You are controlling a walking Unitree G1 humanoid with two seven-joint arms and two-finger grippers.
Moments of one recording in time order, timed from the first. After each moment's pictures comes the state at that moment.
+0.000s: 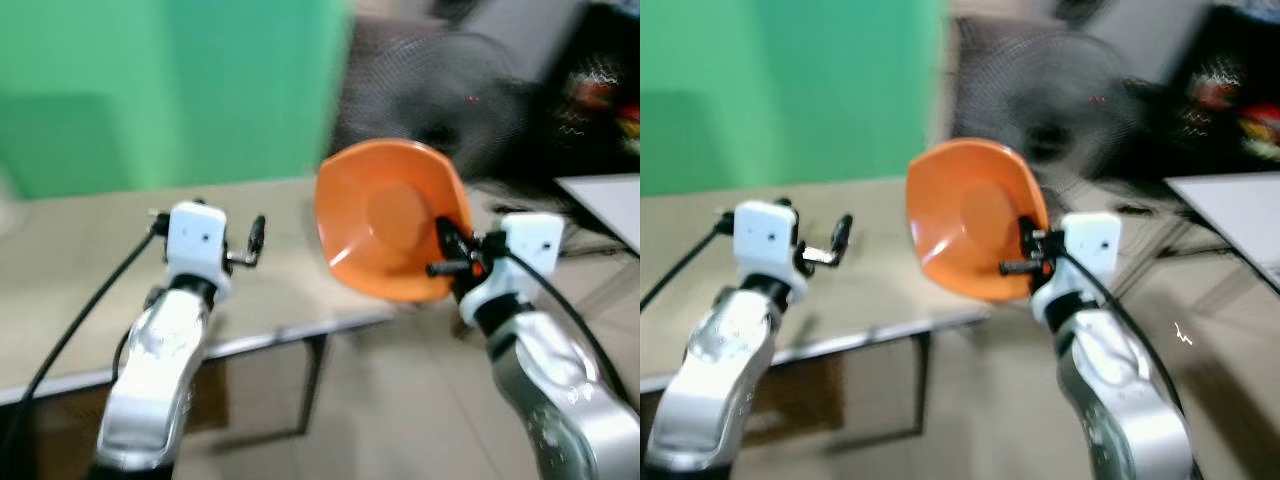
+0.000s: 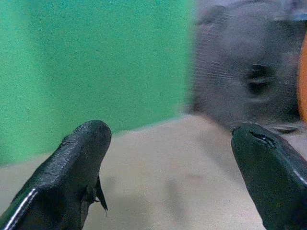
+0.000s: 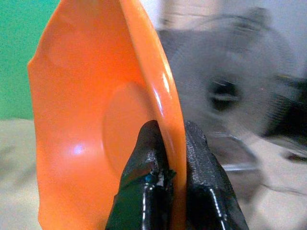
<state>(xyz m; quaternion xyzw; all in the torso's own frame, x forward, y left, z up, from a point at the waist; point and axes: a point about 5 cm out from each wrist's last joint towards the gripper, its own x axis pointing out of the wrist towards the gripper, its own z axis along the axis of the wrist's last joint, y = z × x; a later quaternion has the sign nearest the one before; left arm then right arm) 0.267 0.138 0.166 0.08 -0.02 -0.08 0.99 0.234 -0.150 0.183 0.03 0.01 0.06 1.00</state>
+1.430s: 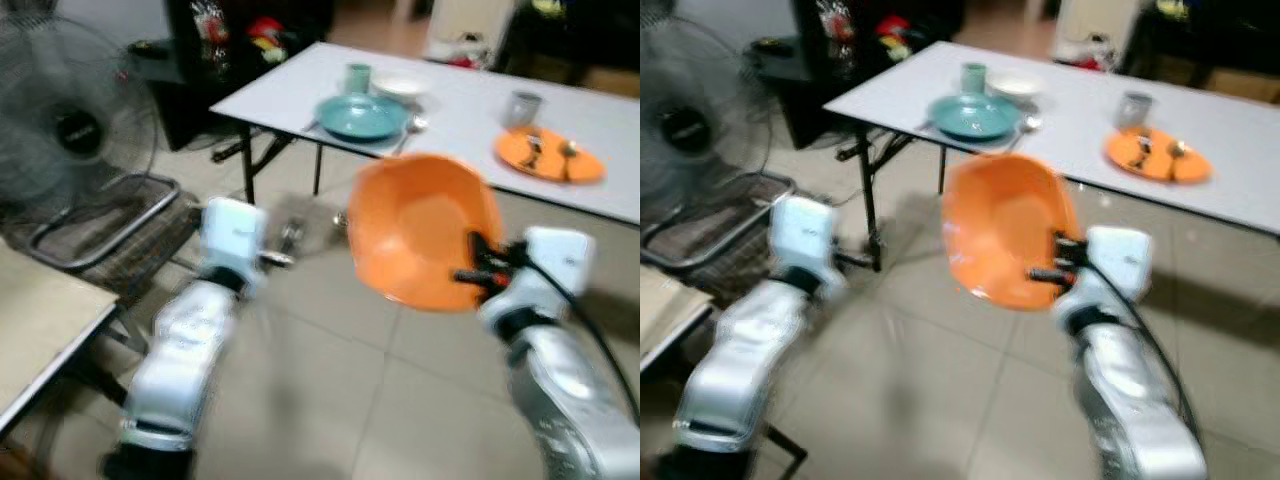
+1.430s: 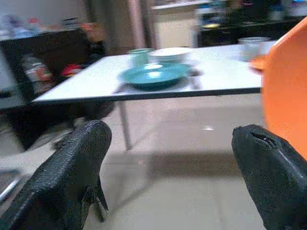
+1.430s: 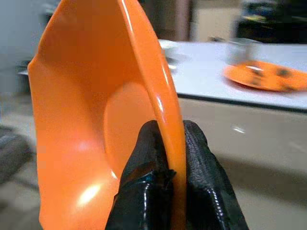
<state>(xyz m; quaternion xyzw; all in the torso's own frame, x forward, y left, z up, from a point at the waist) 0.274 0.111 0.162 0.07 -0.01 -0.16 0.98 0.227 -0.170 0.168 0.03 0.04 -0.03 1.00</state>
